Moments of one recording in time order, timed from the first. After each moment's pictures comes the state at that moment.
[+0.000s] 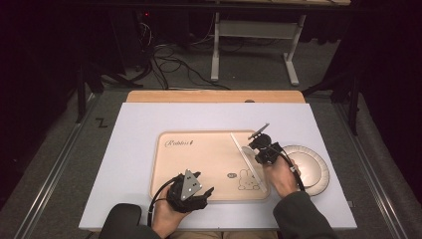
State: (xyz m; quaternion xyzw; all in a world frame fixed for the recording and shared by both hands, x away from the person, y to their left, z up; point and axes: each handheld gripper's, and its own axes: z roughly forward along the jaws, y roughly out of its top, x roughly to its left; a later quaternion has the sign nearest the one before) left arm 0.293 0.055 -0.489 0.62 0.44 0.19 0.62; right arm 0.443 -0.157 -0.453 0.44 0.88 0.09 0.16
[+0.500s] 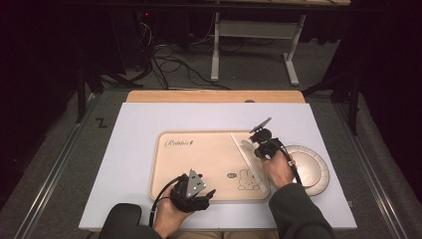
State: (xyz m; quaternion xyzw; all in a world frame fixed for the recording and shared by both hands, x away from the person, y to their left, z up) left arm 0.300 0.049 -0.498 0.64 0.46 0.16 0.59; right arm 0.467 -0.161 -0.460 0.47 0.86 0.10 0.14
